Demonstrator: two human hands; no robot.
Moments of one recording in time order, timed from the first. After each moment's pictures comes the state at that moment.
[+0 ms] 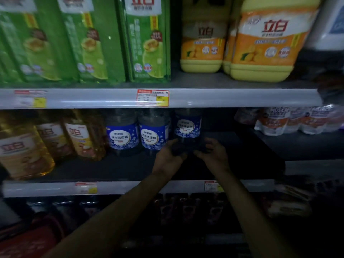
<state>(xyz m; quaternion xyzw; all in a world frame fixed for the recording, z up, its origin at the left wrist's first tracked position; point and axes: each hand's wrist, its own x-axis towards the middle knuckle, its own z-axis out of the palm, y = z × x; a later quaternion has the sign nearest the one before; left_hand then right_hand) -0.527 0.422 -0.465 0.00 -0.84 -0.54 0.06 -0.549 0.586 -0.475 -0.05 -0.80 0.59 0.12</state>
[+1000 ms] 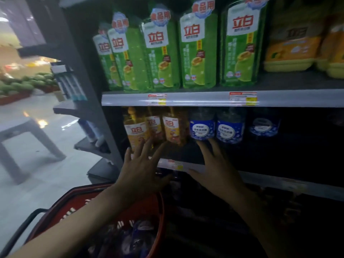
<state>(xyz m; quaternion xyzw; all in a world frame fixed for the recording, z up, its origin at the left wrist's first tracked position) -0.294 0.184 -0.395 0.03 -0.99 0.05 0.13 -0.387 0.409 -0.418 0.30 -0.90 0.30 0.07</state>
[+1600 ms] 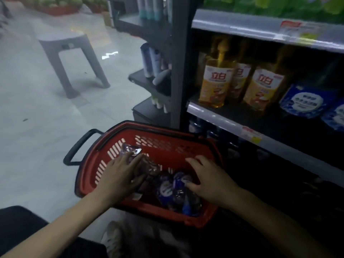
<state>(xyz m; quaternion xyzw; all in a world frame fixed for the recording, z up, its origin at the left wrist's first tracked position) -0.114 -0.021 -0.583 0.22 -0.97 -0.02 0.02 -0.305 0.212 -0.529 0.48 -0.85 0.08 -0.18</state>
